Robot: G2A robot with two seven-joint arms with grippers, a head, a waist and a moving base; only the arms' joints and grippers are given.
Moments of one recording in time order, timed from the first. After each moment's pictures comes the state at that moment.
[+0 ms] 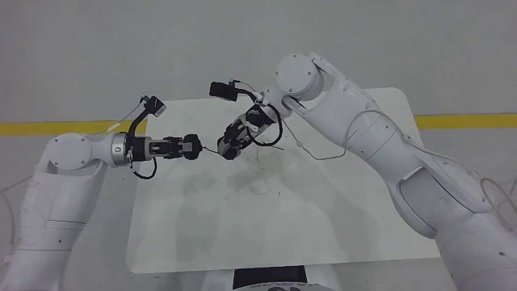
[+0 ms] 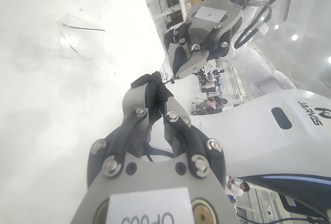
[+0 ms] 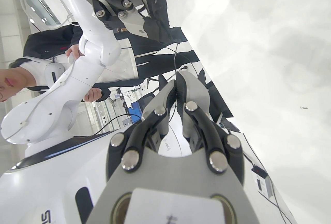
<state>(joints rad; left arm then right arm) 1.27 -0.91 -1.46 -1.51 -0.38 -0.34 -1.39 -0.42 -1.43 0.50 -1.10 0.29 0.15 1.39</state>
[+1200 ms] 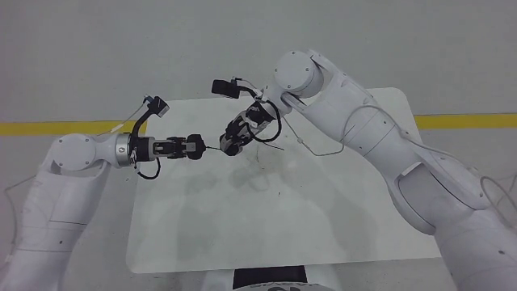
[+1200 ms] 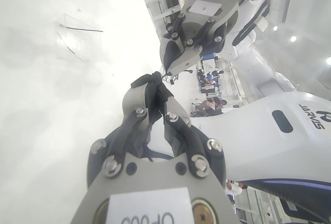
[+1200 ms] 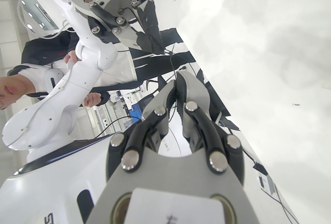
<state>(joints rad) 1.27 -0.89 -1.43 -1.53 -0.39 -0.33 -1.35 -0.38 -1.44 0.47 -1.03 0.30 0.15 1.39</state>
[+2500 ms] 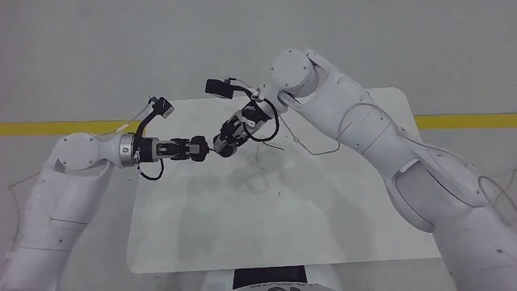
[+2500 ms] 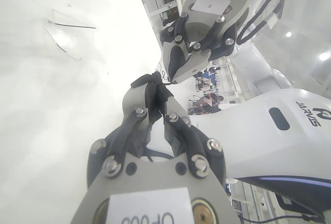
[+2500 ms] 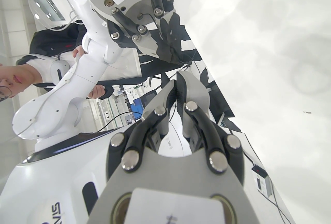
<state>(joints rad) 1.26 -0.87 -1.38 -1.53 -0.42 -0.34 -1.34 -0.36 -1.46 0.43 -1.00 0.38 0.10 1.39</state>
